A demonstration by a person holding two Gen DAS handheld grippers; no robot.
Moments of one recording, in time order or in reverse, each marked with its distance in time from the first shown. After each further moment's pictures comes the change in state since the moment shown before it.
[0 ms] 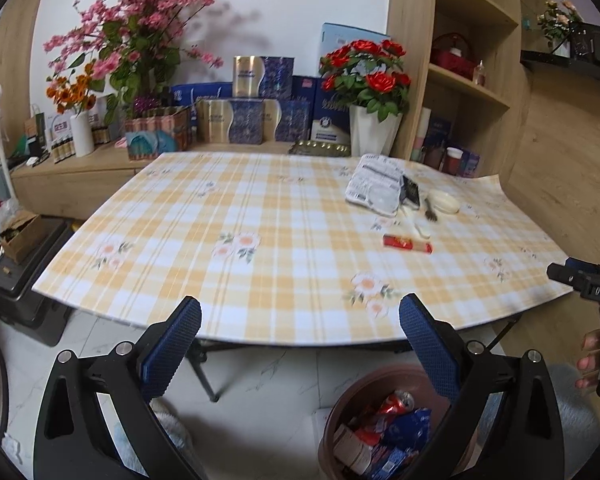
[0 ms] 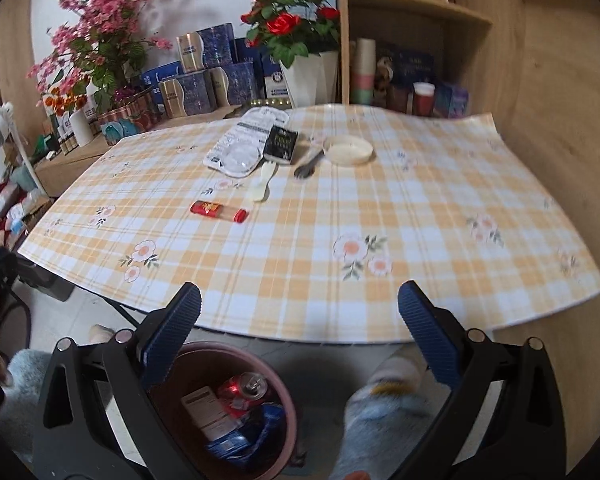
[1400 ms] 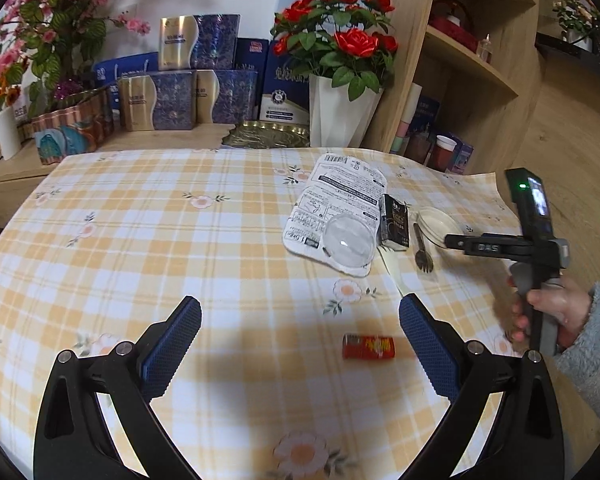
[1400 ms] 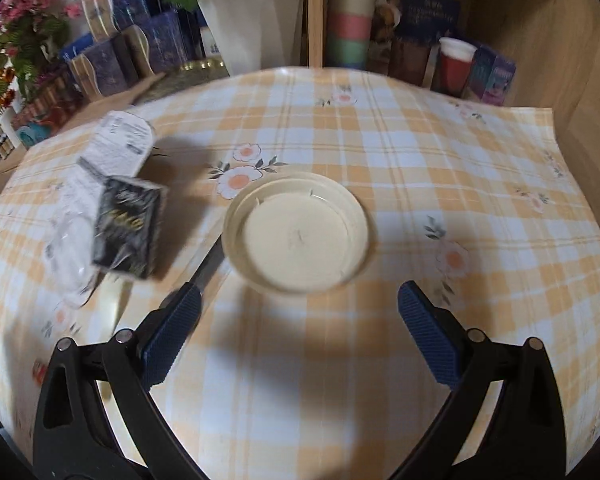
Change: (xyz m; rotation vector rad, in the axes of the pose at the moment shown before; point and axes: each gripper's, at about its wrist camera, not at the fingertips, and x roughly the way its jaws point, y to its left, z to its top) left arm 0.207 -0.063 0.107 0.011 0.133 -0.138; right arm 0.285 -0.081 0.161 0.035 0.239 -0.062
